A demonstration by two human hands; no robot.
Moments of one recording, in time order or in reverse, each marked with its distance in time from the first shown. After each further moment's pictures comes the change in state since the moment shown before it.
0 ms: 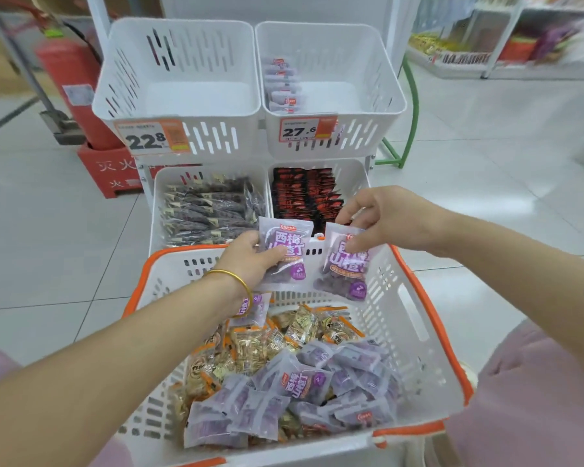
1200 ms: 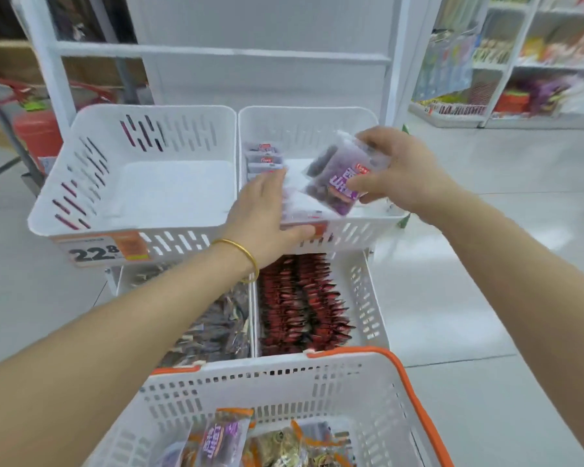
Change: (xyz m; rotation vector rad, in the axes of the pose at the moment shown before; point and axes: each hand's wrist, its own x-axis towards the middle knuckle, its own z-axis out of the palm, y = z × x) left_hand 0.172 0.156 0.007 0.846 0.232 0.701; right_hand 0.165 -0.025 -0.143 0.184 0.438 -0.272
